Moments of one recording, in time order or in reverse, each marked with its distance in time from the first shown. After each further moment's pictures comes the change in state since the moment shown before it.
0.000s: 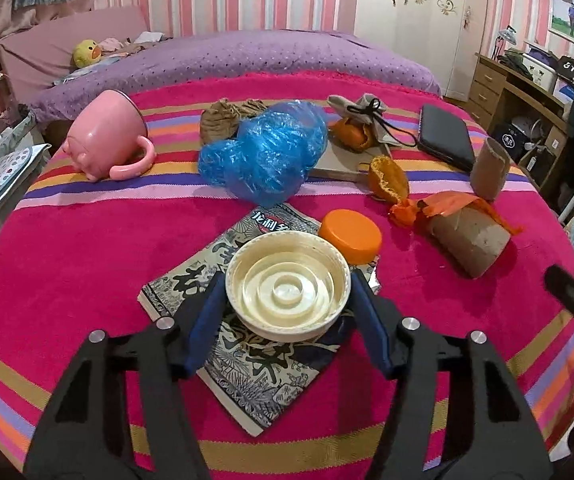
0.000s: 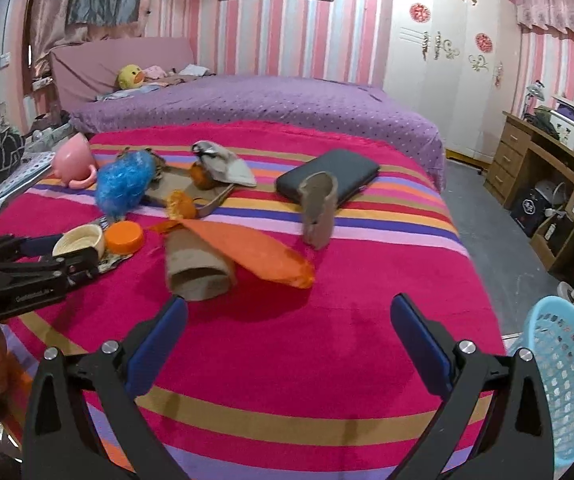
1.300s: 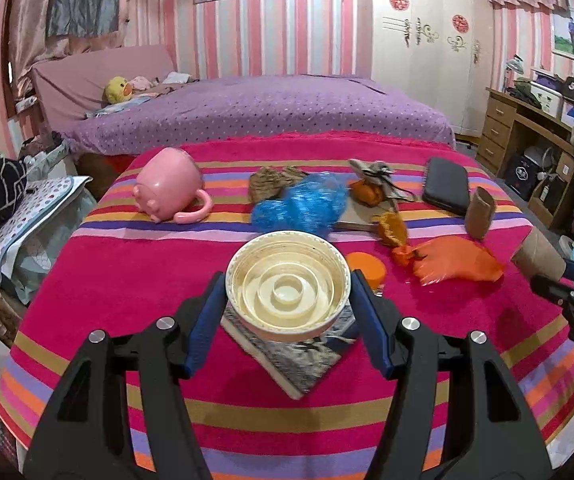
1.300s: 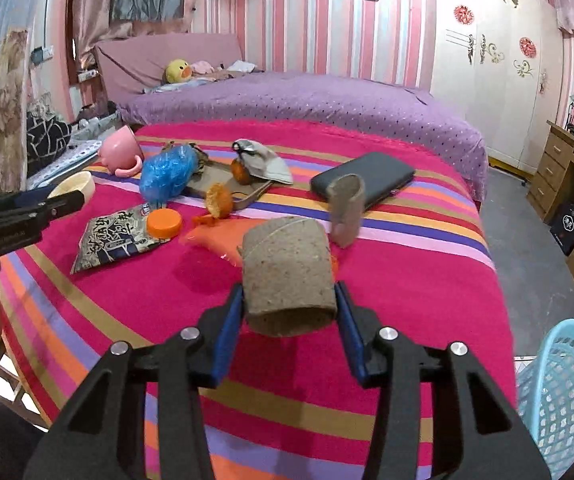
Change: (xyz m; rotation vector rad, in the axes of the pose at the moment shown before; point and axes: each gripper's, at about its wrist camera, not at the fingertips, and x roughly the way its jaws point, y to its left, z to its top) left arm -0.065 0.007 -0.001 -0.004 -0.169 0.089; right arm -0.017 -0.033 -0.004 -0.062 0.014 0.170
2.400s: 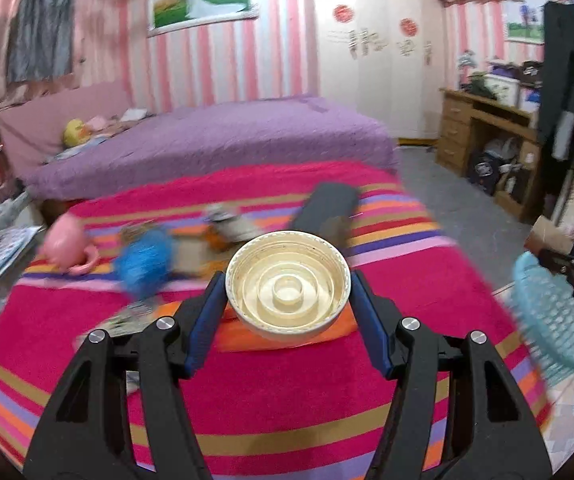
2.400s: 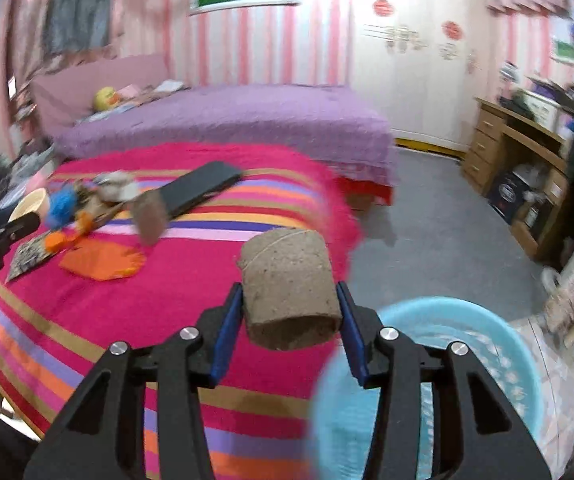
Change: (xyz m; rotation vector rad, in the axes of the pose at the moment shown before) left arm -0.021 -0.179 0.022 0.101 -0.095 -0.117; right arm -0.084 -0.192 -0.029 0.184 -0.056 -0.243
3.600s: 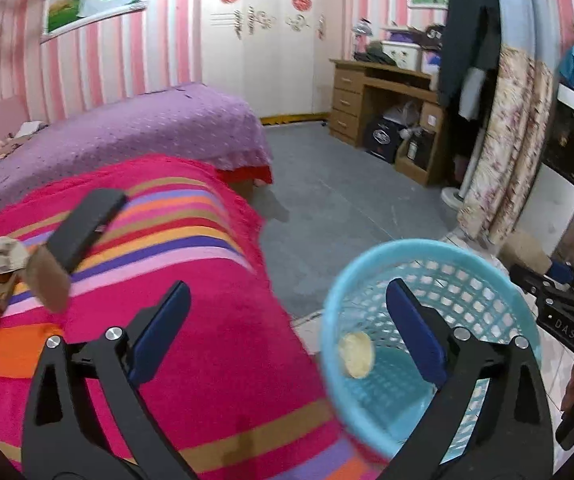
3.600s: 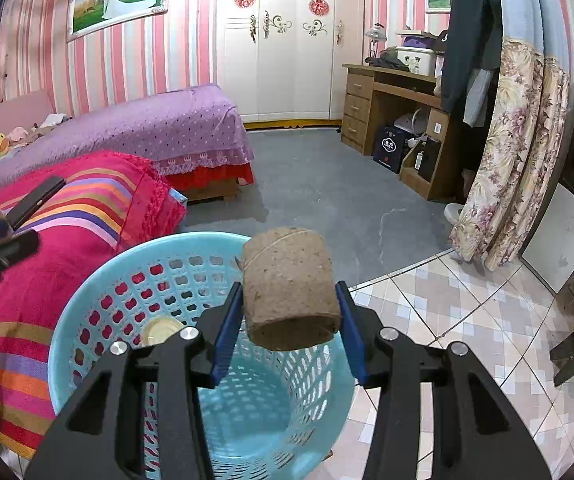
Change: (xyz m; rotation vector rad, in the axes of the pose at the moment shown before) left arm 0.058 -0.212 0.007 0.126 0.067 -0.295; right arm -0.018 -0.150 -0.064 0.199 0.009 -0.310
